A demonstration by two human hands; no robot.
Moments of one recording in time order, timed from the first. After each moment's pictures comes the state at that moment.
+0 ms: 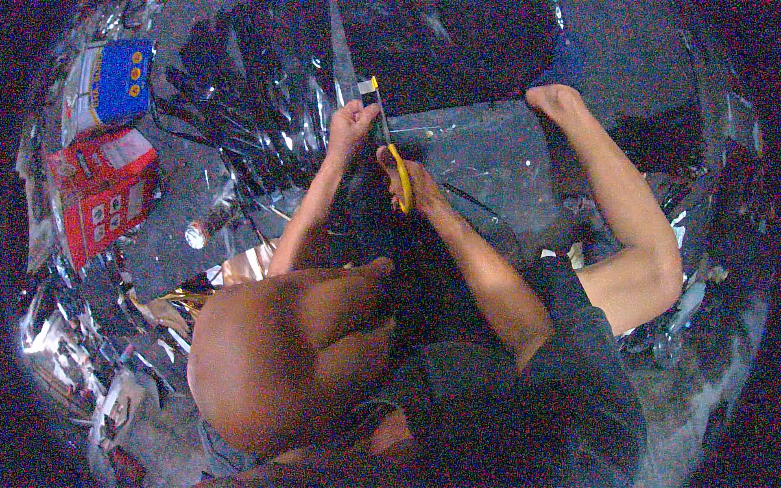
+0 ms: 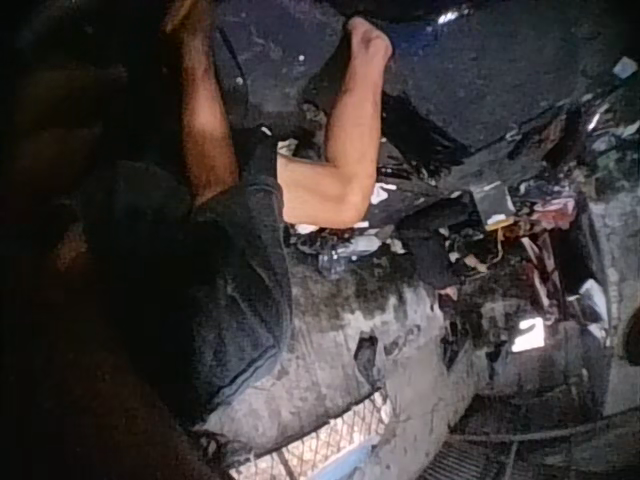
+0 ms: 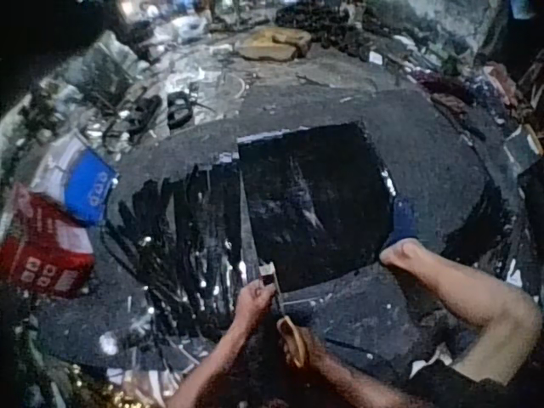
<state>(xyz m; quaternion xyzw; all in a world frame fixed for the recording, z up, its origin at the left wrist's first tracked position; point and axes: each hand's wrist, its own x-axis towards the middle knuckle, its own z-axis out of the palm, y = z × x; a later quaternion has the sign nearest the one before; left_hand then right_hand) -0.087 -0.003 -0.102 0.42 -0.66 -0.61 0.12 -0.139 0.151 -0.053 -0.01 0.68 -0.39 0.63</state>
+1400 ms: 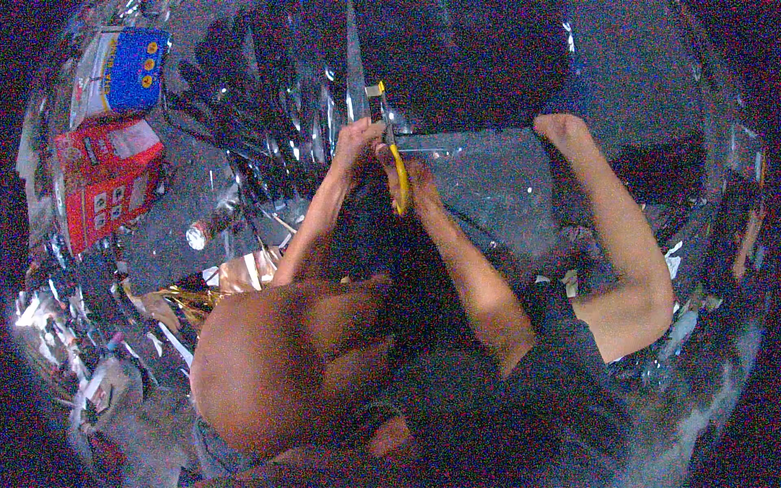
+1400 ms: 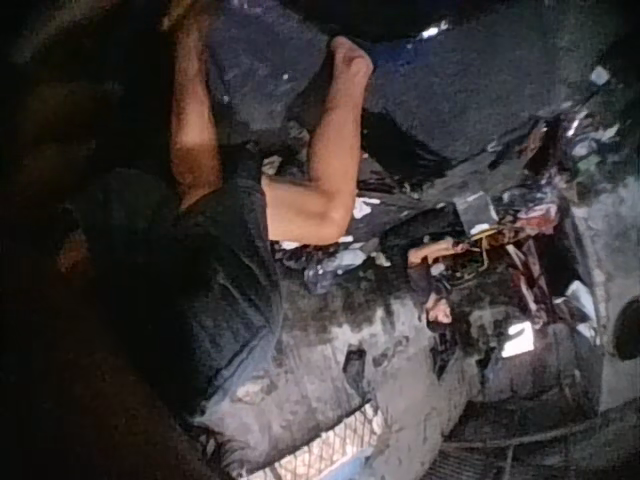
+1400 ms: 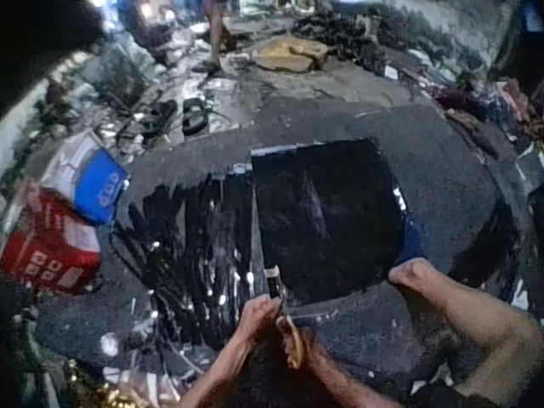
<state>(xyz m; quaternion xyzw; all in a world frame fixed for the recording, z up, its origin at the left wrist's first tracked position) -0.090 -0.002 -0.086 0.40 -0.42 -0.81 0.12 -0.156 0.117 -0.040 -0.08 0.74 -0.37 0.56</state>
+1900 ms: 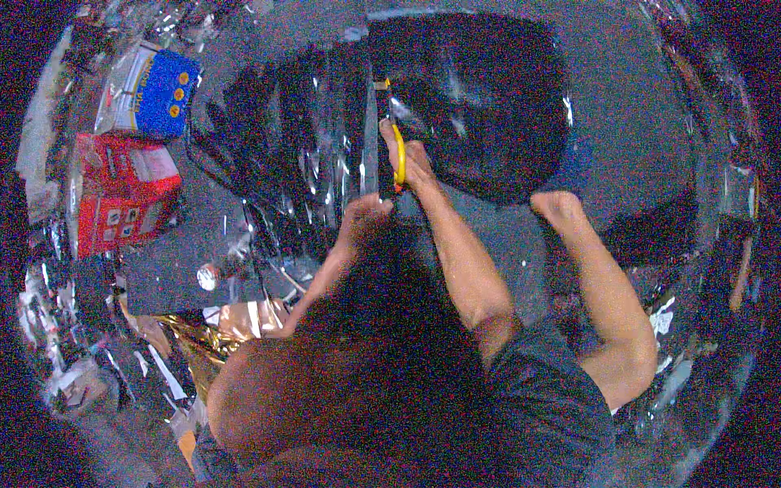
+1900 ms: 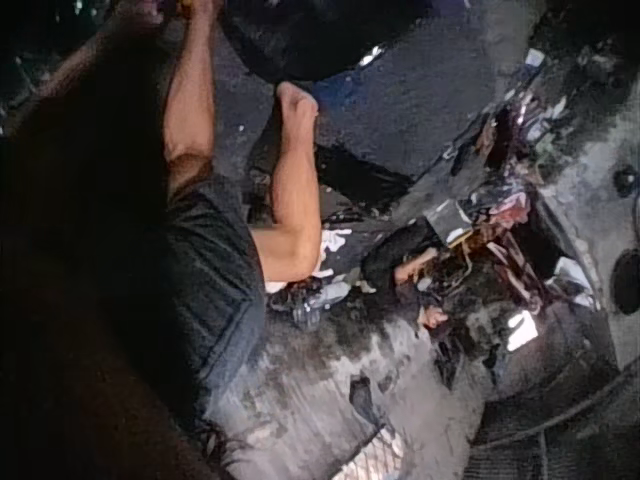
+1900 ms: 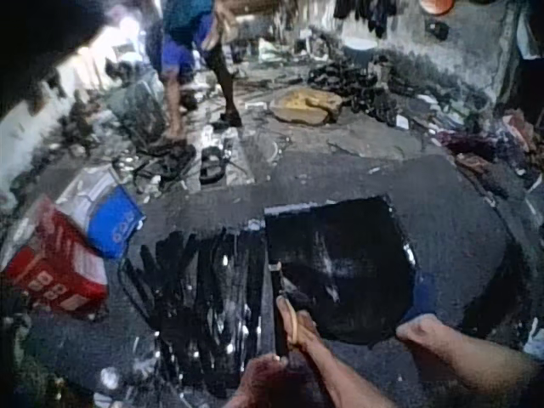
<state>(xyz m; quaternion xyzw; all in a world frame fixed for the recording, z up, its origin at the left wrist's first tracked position) -0.080 0.000 -0.054 0.39 -0.57 -0.71 0.15 -0.252 -0.018 -0.065 -0.20 0.81 -0.32 0.45</state>
